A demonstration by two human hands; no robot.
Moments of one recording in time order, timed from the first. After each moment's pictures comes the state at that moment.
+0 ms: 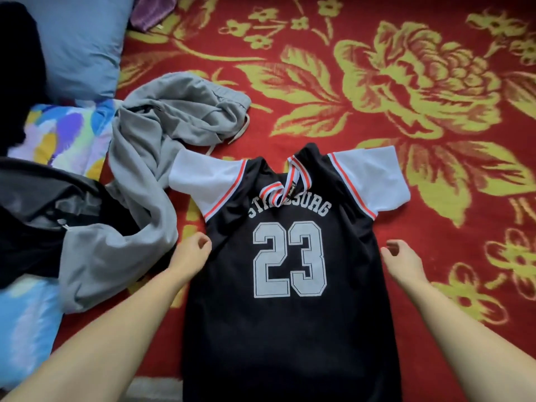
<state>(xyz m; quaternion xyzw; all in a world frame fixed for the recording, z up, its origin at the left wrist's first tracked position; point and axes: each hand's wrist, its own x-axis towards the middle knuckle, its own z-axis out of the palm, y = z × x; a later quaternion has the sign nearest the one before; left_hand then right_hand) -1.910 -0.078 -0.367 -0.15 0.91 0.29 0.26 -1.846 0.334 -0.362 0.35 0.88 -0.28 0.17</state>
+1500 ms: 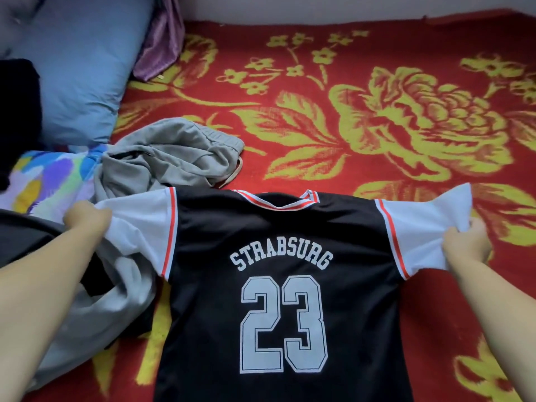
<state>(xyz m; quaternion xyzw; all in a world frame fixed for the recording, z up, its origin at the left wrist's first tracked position) -2.102 -0.183 -0.338 -0.35 0.92 0.12 0.07 -1.982 0.431 -0.353 0.49 0.80 -0.33 -0.10</state>
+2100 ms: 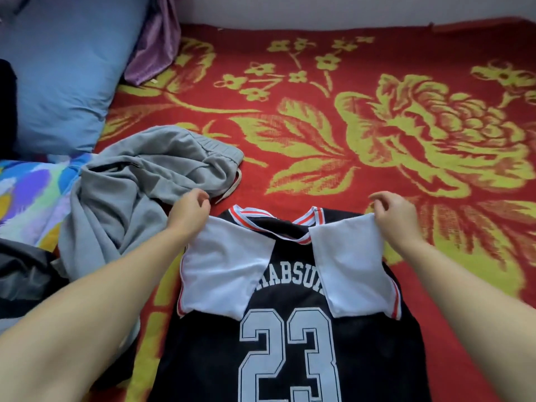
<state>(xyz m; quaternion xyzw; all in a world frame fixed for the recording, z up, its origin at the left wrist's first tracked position) -2.148 -0.027 -0.384 -0.10 0.95 0.30 0.06 -2.089 0.351 -0.378 0.17 0.94 -0.28 -0.05</state>
